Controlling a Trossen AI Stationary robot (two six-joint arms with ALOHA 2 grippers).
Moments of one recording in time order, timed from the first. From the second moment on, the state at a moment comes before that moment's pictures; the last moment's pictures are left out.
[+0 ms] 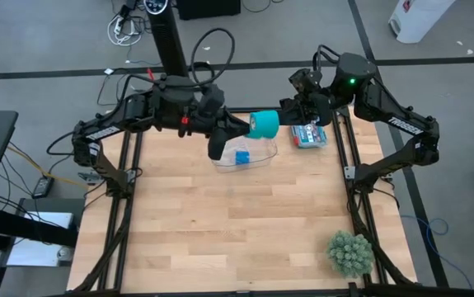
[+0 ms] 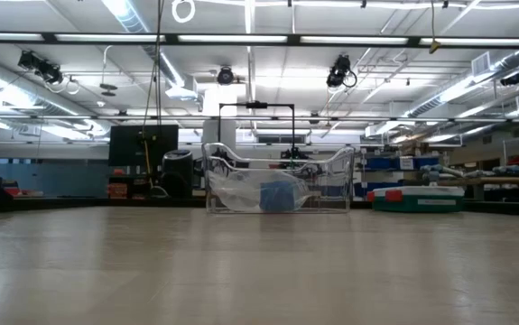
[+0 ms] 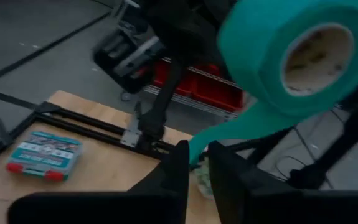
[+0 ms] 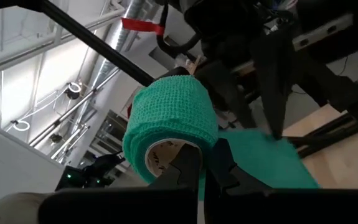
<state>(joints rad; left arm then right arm) 0.05 1.63 2.14 -0.72 0.06 -0.37 -0.25 1.32 1.69 -0.28 -0.68 0.95</state>
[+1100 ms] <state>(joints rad) 0.00 1.60 2.15 -0.71 -0.12 -0.16 -0.31 1.32 1.69 -0.52 -0.76 0.90</state>
